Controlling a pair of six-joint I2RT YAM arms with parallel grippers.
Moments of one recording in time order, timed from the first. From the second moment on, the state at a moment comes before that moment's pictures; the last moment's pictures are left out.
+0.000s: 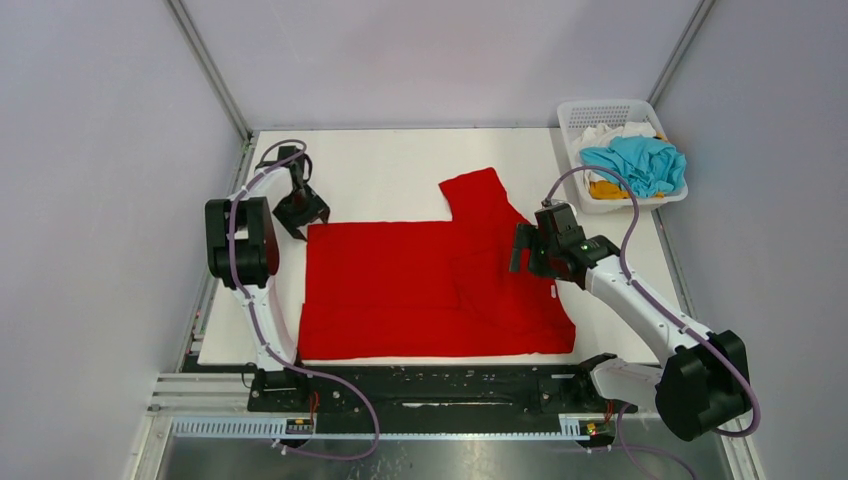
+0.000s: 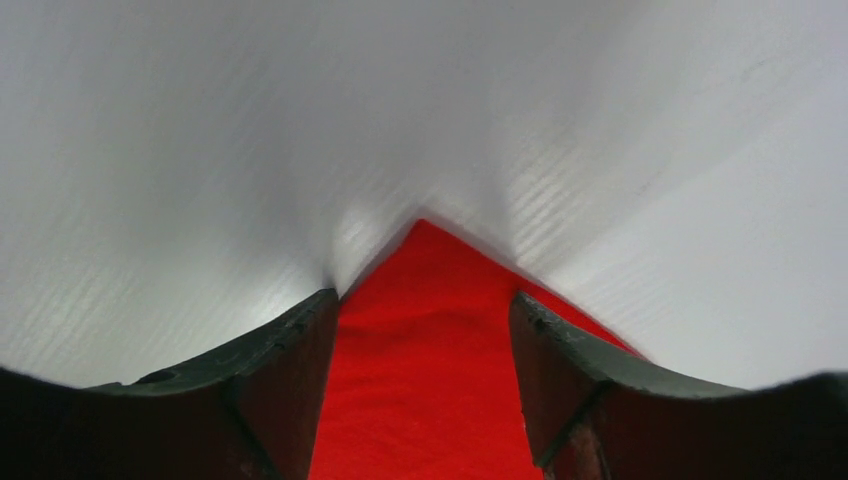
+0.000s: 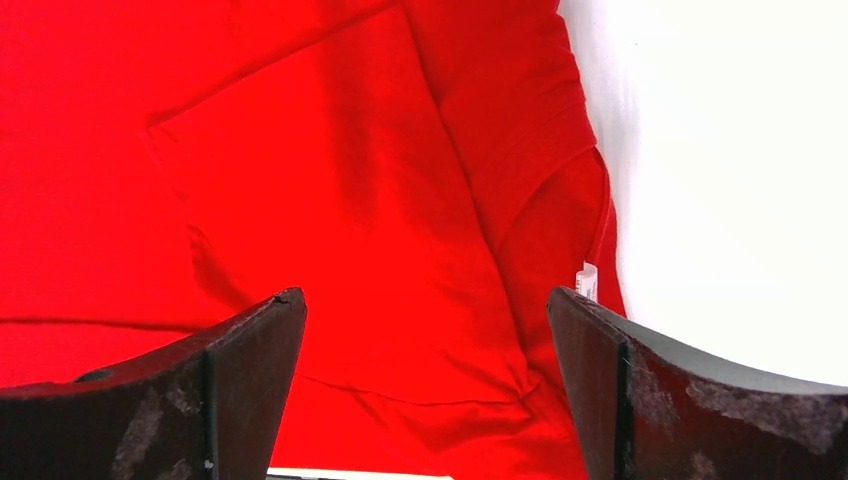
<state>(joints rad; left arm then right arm) 0.07 2.06 1.51 -0.79 -0.08 -0.70 0.39 1.18 0.83 -0.72 0.12 0.51</state>
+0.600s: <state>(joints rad) 0.07 2.14 1.63 -0.88 -0.11 -0.68 0.39 1.20 0.82 -0.71 0.14 0.50</state>
